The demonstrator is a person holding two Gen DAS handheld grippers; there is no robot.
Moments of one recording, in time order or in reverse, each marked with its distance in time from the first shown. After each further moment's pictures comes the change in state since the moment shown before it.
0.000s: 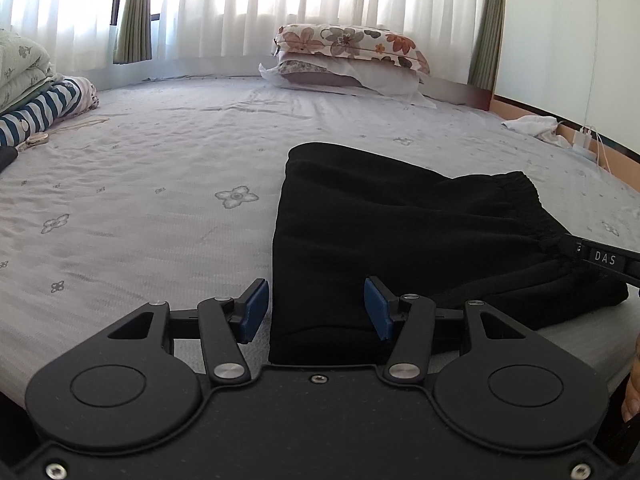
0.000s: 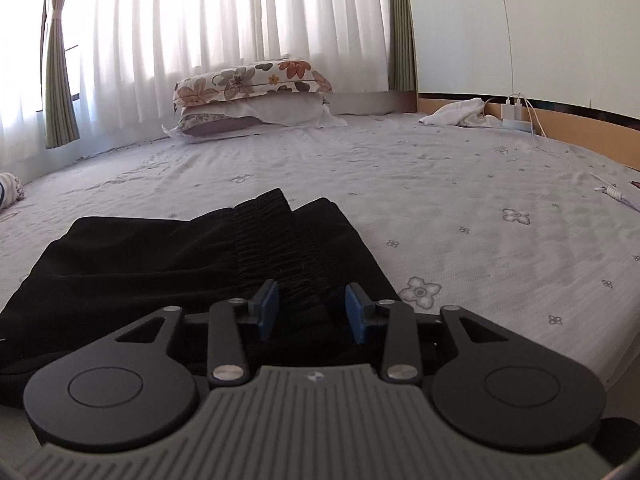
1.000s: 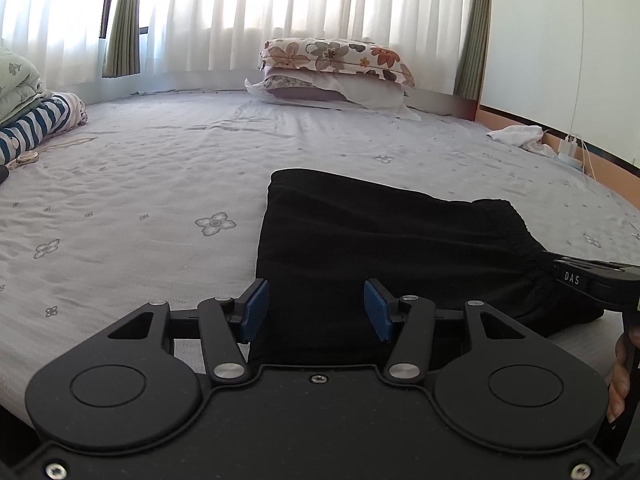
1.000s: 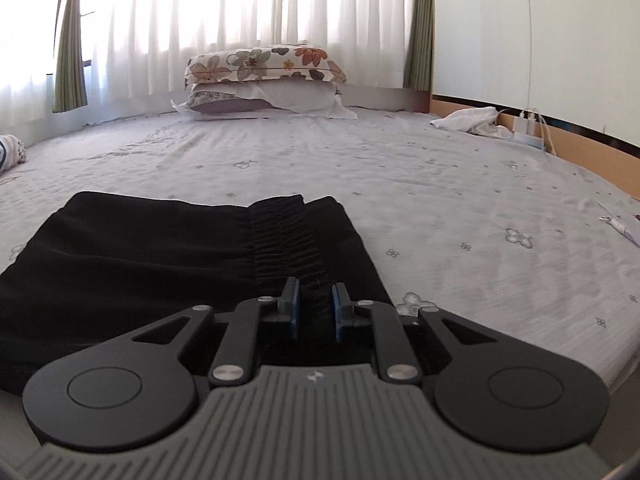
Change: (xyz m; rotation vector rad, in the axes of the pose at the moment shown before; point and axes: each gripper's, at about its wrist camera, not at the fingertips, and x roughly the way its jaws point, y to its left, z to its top) left arm -0.014 -0.013 0.017 0.025 -0.038 -0.033; right arm 0.007 0.004 0.016 -0.128 0.033 -0.031
